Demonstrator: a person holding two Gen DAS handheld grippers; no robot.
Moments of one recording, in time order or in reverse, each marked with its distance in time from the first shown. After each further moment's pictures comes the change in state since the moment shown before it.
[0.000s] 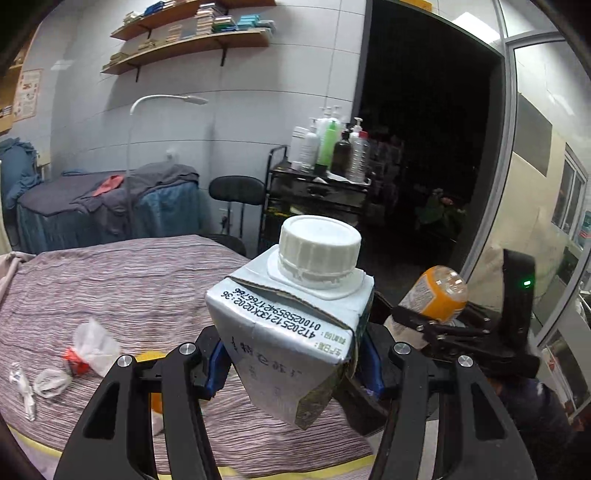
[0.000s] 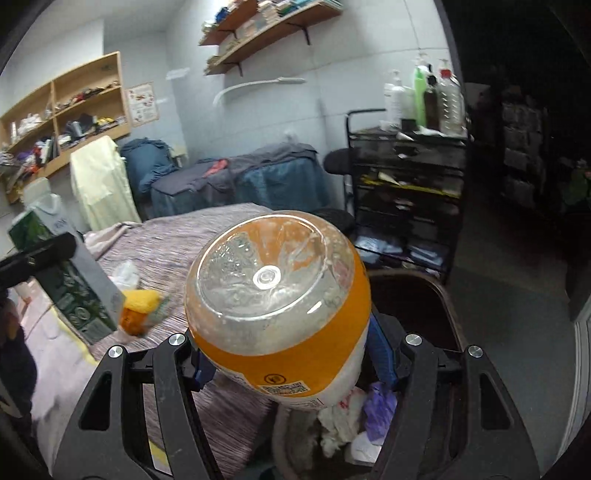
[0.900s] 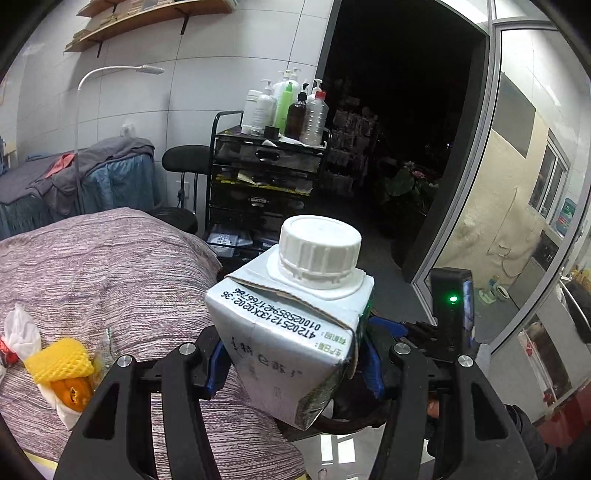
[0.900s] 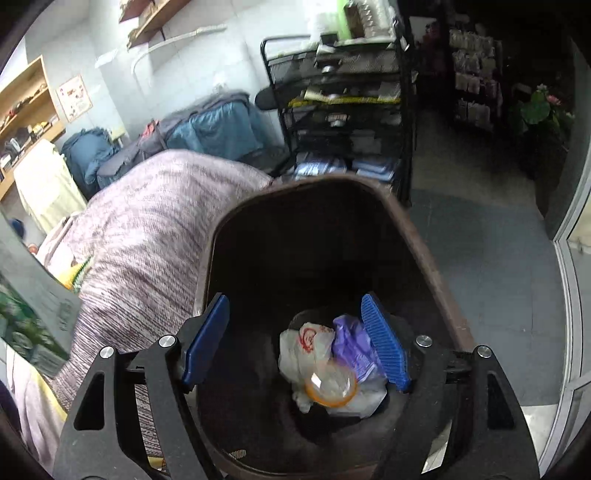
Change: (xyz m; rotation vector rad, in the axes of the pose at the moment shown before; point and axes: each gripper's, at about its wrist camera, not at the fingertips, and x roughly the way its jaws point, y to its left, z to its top) left arm 0.059 -0.063 -0.013 0.002 0.115 -0.119; right arm 0.046 -0.067 -0.045 0.187 0.188 -0.149
